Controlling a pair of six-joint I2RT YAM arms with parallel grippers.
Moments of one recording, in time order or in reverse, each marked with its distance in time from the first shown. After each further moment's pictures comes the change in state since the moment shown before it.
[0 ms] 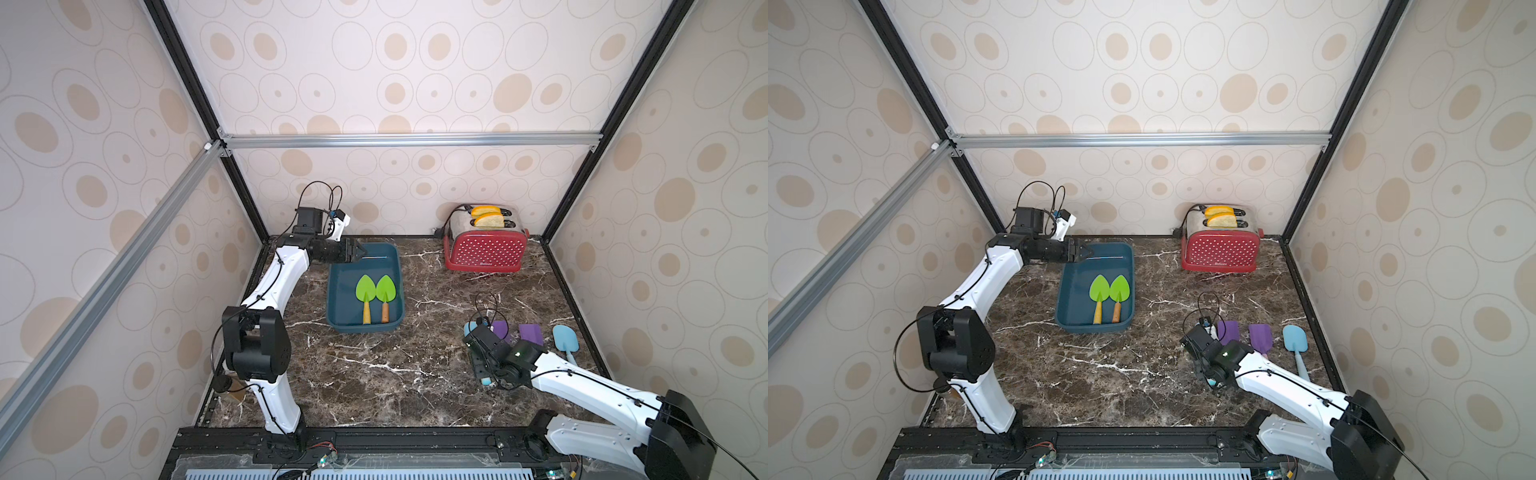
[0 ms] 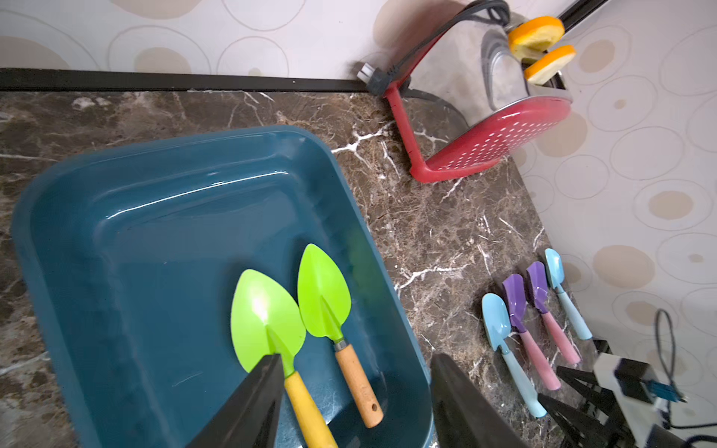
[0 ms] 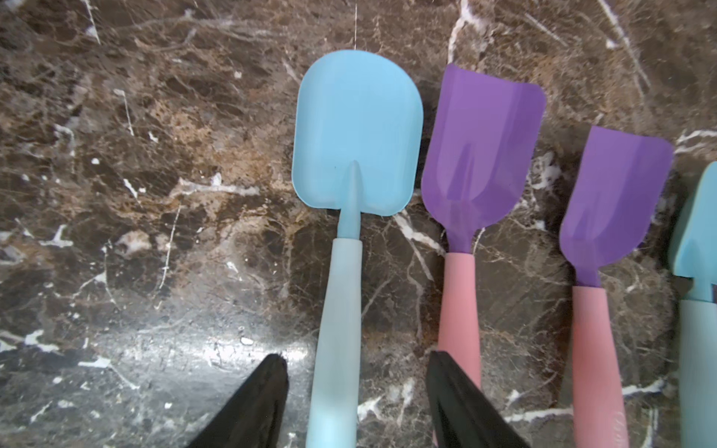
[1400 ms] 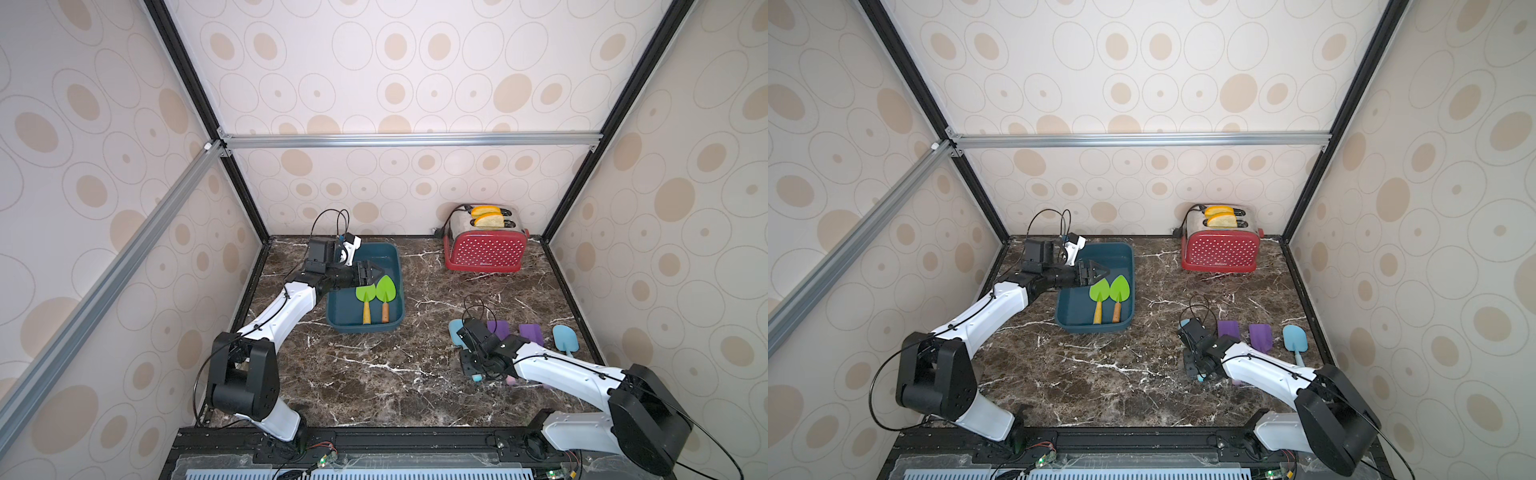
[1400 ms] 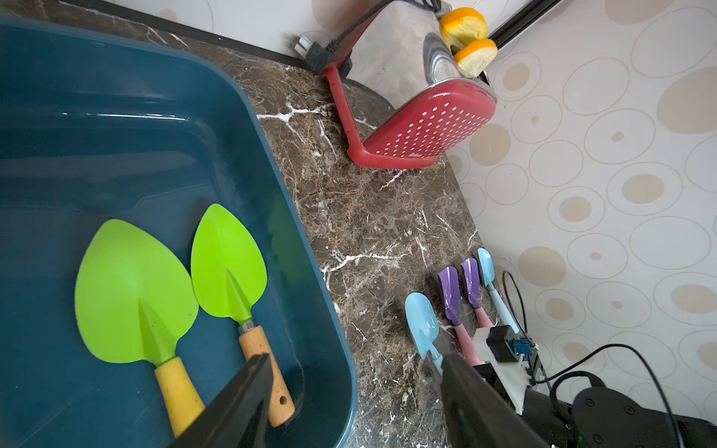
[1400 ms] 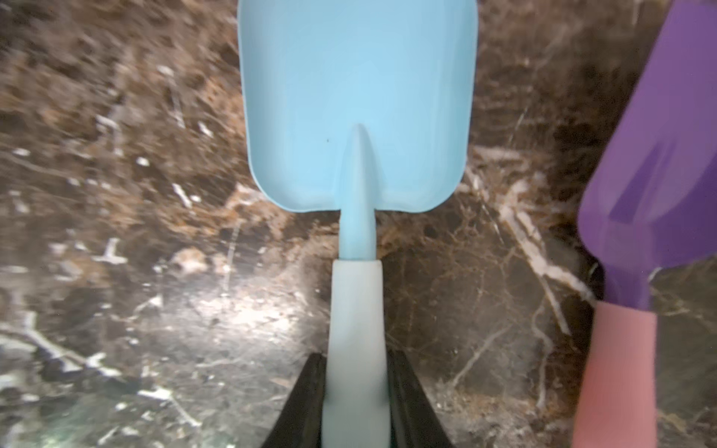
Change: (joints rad) left arm -0.104 -0.243 -0.466 0.410 0.040 -0.276; right arm -0.043 0.163 0.042 0.155 -0.210 -0.055
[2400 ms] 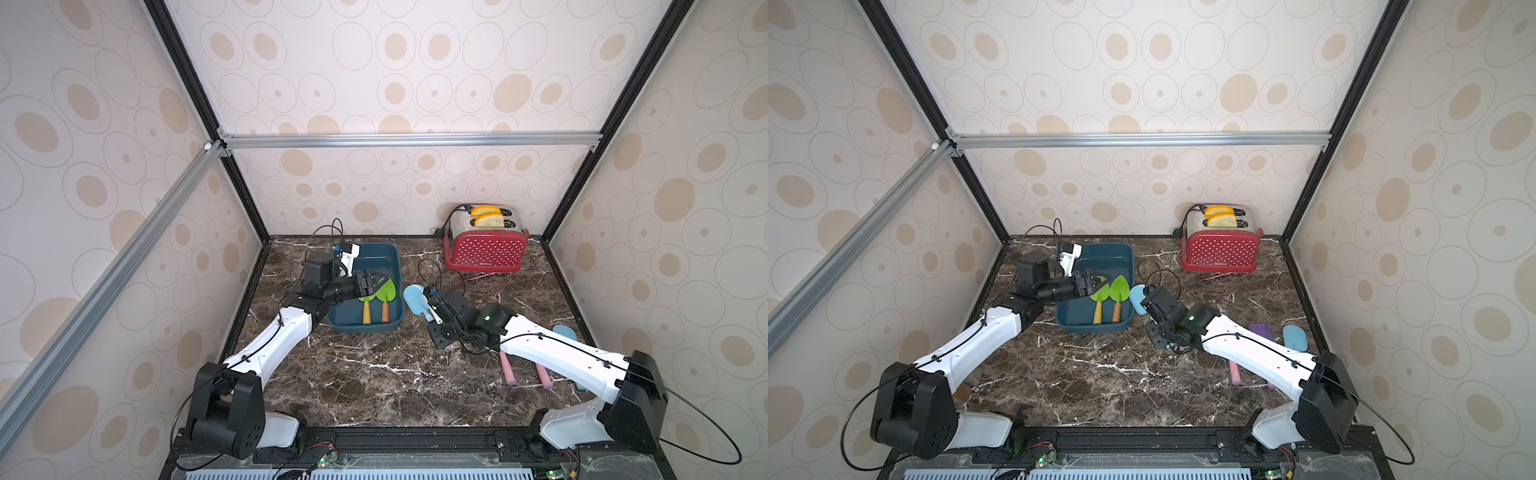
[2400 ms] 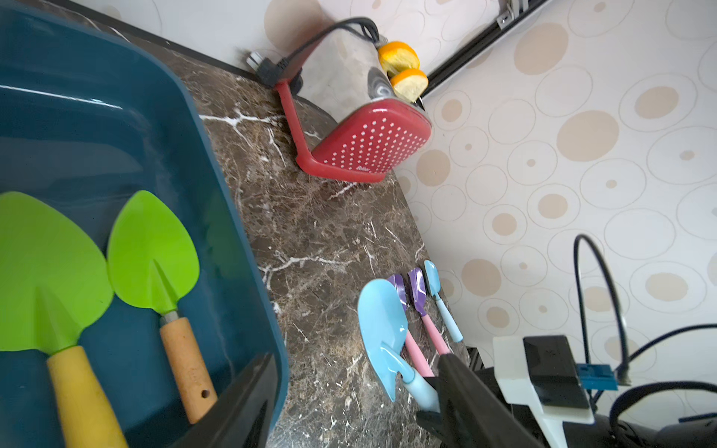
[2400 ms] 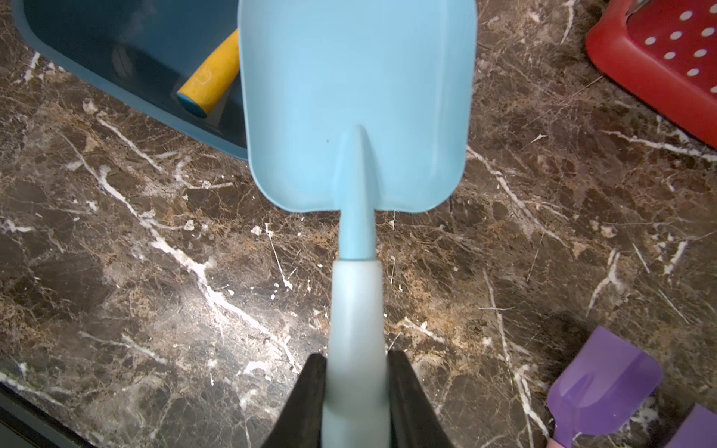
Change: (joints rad) left arm -0.083 -0.184 -0.225 0.240 0.014 -0.211; right arm 0.169 0.138 0.486 -0.152 0.025 -0.208
